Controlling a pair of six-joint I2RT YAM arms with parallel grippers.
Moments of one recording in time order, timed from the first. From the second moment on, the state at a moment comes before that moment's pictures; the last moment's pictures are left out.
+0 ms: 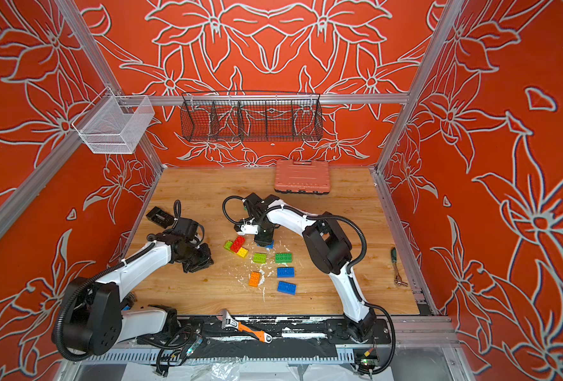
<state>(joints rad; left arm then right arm) -0.13 1.28 0.68 -0.72 0.28 -0.64 0.75 2.17 1.75 -1.00 -0.10 -0.68</state>
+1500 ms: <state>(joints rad) -0.13 1.30 0.66 -0.65 0.29 -0.61 0.80 2.06 1.66 -0.97 0.05 0.67</state>
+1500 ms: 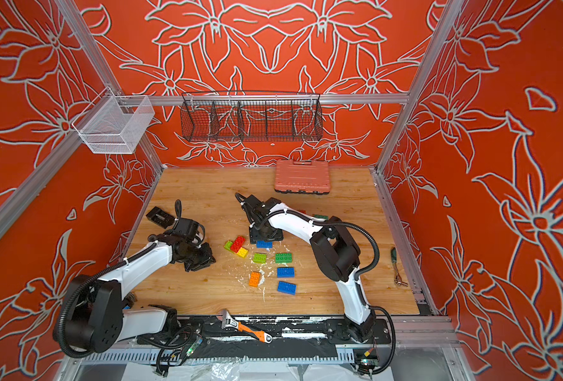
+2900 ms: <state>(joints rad) -0.13 1.31 0.64 -0.63 0.31 -0.61 0.84 2.22 1.81 -1.04 0.11 0.52</state>
